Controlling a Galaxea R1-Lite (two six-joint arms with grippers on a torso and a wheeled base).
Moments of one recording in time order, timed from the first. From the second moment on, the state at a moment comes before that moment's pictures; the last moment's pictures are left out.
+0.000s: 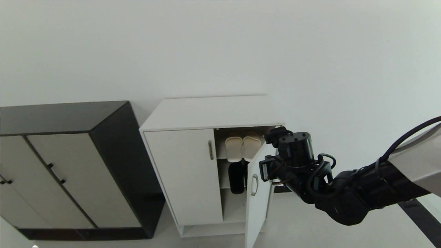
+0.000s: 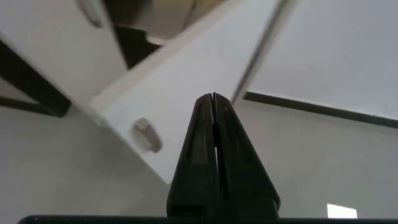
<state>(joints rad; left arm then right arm) 0.00 0.00 0.00 0.00 -0.04 0.01 0.72 2.03 -1.00 -0.68 -0.43 0.11</state>
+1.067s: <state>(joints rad) 0.00 0.00 0.00 0.00 -0.04 0.01 0.61 1.94 -0.57 -1.07 -0.04 0.05</state>
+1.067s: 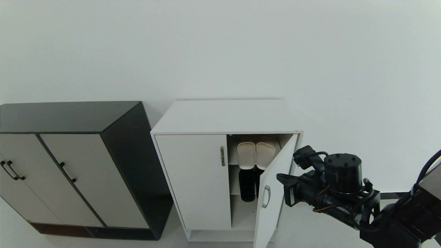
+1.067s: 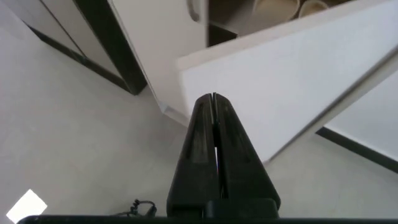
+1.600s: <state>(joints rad) 0.00 0.00 0.00 0.00 -0.04 0.01 0.61 1.96 -0.55 -1.08 -0.04 0.05</state>
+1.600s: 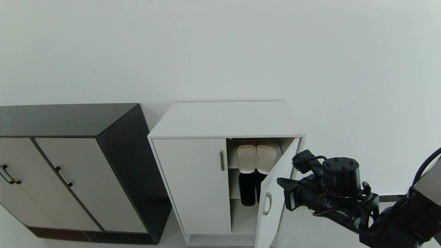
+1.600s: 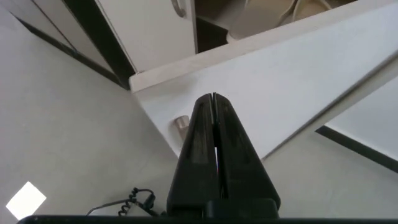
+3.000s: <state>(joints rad) 0.00 0.00 0.00 0.00 -0.04 0.01 0.52 2.21 -0.88 -1.10 -0.05 0.05</state>
